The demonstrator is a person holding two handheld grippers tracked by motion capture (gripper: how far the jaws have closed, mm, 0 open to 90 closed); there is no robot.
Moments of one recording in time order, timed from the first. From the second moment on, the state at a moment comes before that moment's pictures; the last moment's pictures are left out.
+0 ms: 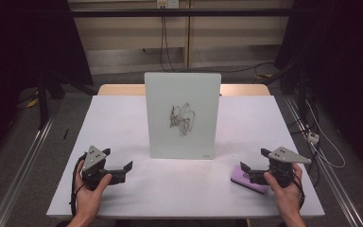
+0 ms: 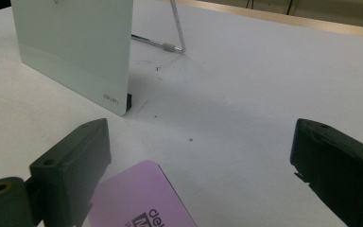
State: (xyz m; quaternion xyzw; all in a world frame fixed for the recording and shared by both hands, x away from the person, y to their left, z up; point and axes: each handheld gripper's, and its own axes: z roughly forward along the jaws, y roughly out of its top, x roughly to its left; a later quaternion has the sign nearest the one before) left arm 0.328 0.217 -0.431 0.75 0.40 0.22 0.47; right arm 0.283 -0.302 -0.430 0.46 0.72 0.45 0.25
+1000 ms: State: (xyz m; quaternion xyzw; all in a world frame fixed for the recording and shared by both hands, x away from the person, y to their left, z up) left arm 0.327 0.219 -0.431 0.76 0.40 0.22 0.46; right arm 0.288 -0.294 -0.428 0.45 0.74 0.44 0.23
